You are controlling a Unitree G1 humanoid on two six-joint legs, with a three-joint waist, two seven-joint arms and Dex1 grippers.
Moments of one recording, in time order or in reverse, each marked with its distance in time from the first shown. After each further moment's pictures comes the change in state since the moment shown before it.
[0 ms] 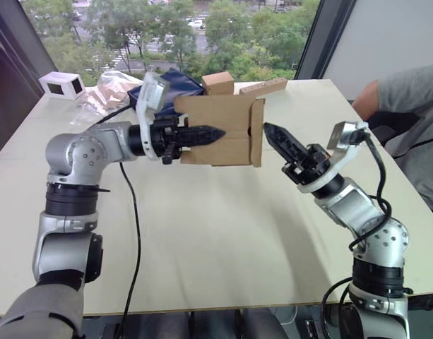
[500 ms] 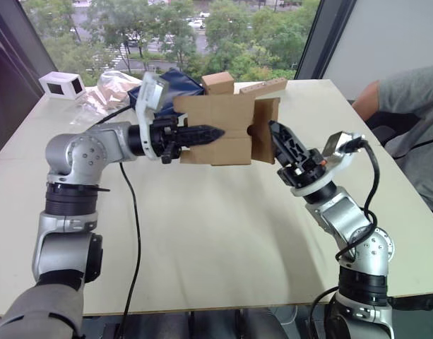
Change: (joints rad) left arm 0.000 0.002 0.000 0.010 -0.004 0.000 0.001; right arm 0.049 0.101 0.004 -0.004 0.107 -0.057 -0.080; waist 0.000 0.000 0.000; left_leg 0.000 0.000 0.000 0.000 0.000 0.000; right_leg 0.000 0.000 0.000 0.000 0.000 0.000
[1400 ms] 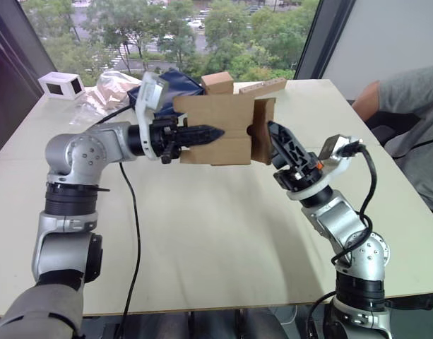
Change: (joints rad) left arm 0.000 0.001 0.000 0.001 0.000 -0.001 -0.001; right arm 0.026 0.013 0.046 -0.037 -0.024 -0.041 0.017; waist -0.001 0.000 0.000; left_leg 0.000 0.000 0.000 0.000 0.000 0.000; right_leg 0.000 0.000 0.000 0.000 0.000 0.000
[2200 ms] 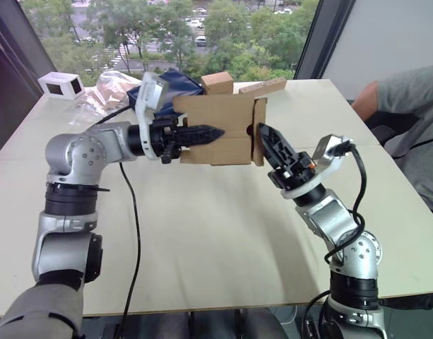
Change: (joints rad) left arm 0.000 0.000 0.000 0.000 -0.002 0.000 0.001; right arm -0.012 0.033 0.031 0.009 -0.056 -0.033 -0.010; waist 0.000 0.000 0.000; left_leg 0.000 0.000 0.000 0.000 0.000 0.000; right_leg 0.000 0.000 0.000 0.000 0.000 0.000
